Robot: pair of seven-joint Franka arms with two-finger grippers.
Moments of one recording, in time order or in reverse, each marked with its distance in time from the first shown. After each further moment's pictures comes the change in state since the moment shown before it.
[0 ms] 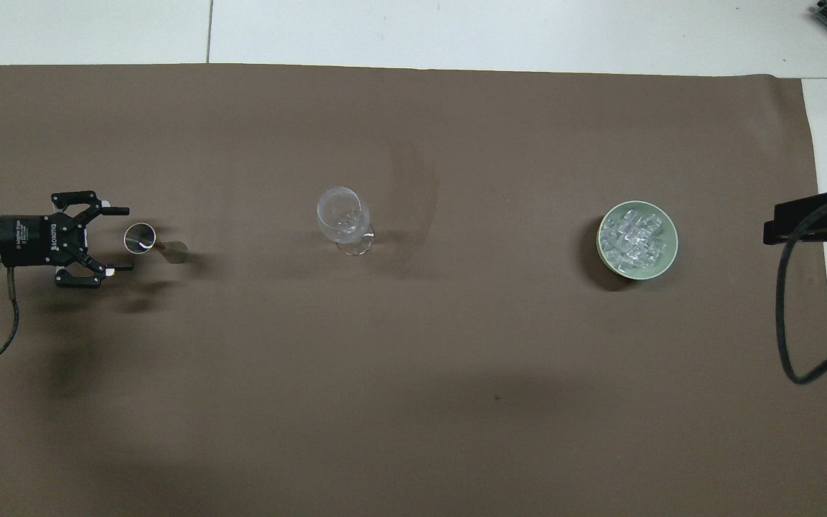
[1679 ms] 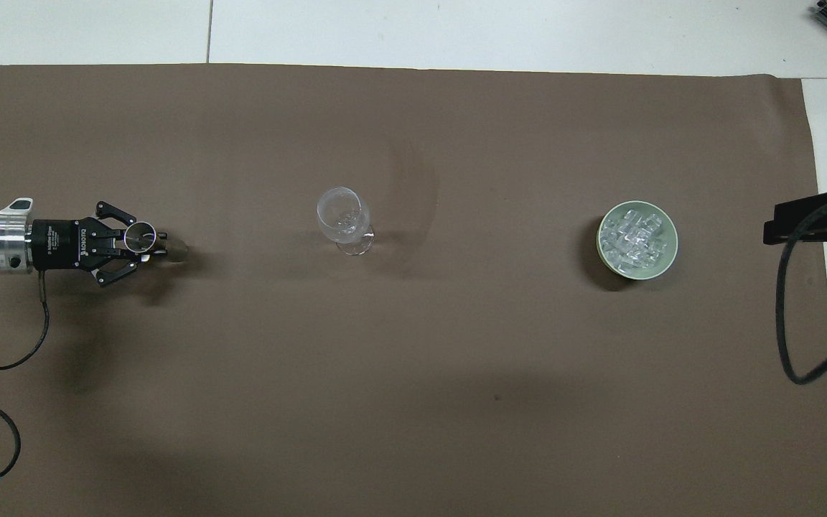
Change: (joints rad) left arm -0.031 0.013 -0.001 -0.031 -0.038 0.001 0.090; right arm 0.000 0.000 0.000 0.000 0.000 0.000 0.000
